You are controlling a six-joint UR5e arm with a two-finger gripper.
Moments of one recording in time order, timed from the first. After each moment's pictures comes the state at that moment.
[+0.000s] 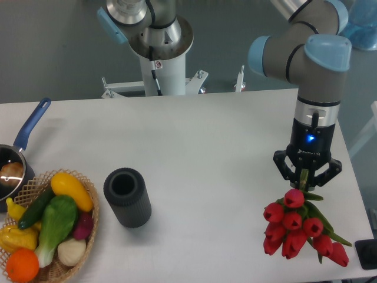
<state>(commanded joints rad) 2.75 -1.99 -1.47 -0.77 1.16 1.01</state>
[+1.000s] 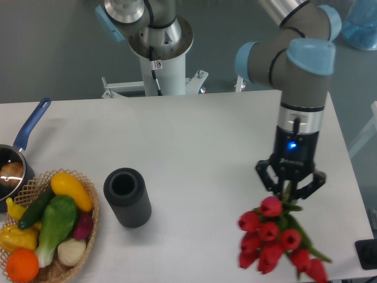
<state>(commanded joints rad) 2.63 -1.99 -1.46 -0.68 0.92 0.95</state>
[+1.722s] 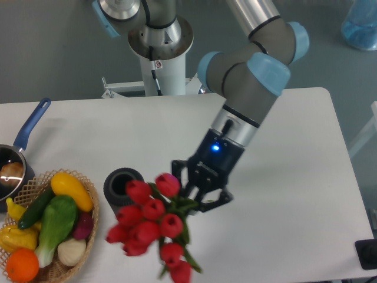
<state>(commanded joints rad) 2.51 -1.92 -1.58 -0.68 0.59 0.94</state>
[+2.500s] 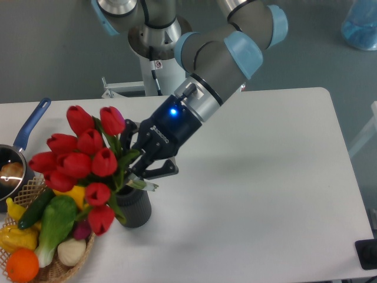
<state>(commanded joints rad) 2.47 -1.83 -1.65 -0.68 0.36 0.95</state>
